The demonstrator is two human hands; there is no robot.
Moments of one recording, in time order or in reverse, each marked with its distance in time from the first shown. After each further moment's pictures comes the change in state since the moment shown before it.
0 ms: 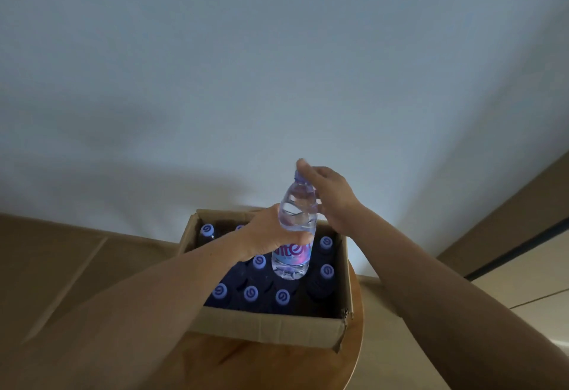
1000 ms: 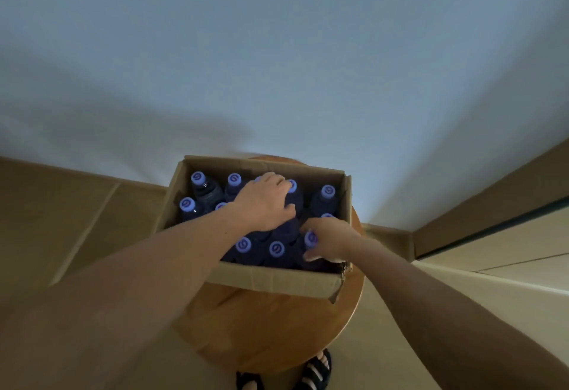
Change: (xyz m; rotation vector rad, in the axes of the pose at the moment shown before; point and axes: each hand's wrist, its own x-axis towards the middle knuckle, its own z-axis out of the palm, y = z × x) left_hand 0.031 -0.054 0.031 1.087 -0.011 -0.156; right_hand -0.021 0.165 -0.033 -1.180 -0.511 0.135
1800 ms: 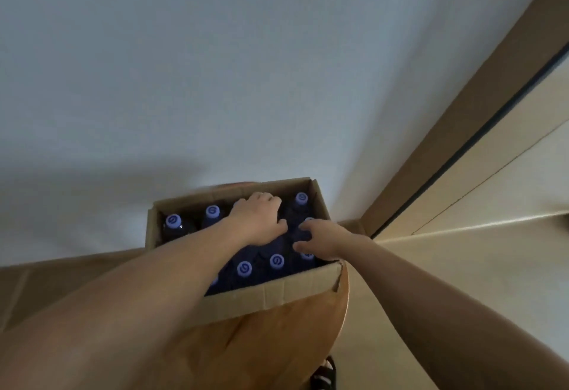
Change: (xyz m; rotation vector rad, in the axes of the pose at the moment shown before) left_hand -0.011 -0.019 -0.020 0.095 -0.066 0.276; right_hand -0.038 -0.061 -0.003 0.197 0.120 0.415
